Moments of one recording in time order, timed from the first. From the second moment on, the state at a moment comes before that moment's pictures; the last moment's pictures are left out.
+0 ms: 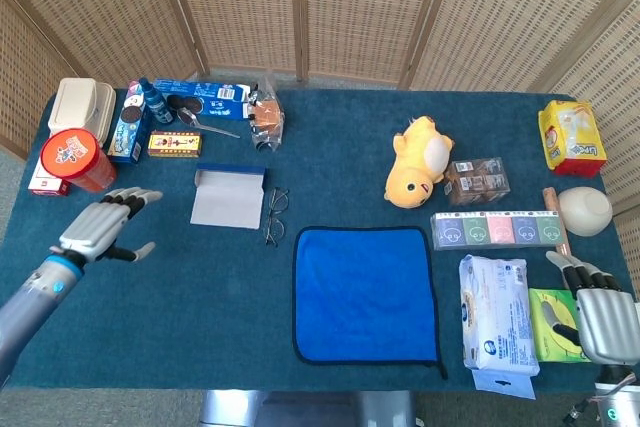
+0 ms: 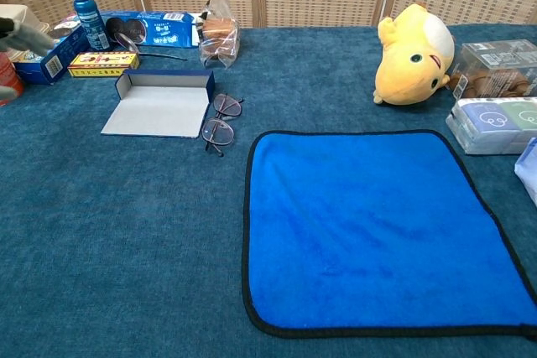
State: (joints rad) left arm -0.56 -1.01 -0.16 -1.67 1.25 0.73 -0.07; right arm 0.03 -1.13 0.05 -1.65 -1.51 1.55 -0.14
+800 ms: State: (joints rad) left arm -0.98 -1.35 -0.27 -1.13 1.04 0.28 -0.24; right arm -0.01 -1.12 0.06 -1.66 -1.47 1.57 -0.16
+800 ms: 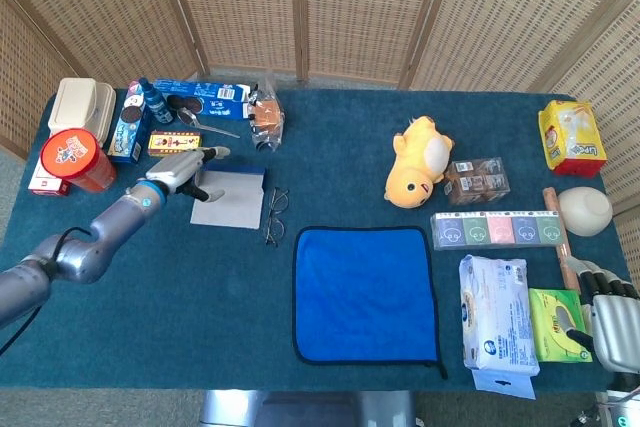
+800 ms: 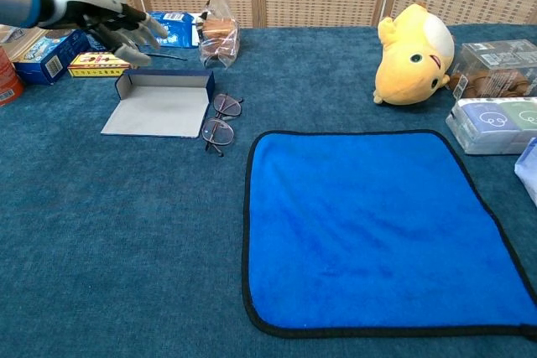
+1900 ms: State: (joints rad) left arm -1.01 -1.42 -0.22 -1.16 1.16 0.24 -0.25; right arm -0.04 -1.12 0.06 -1.66 -1.47 1.59 -0.14
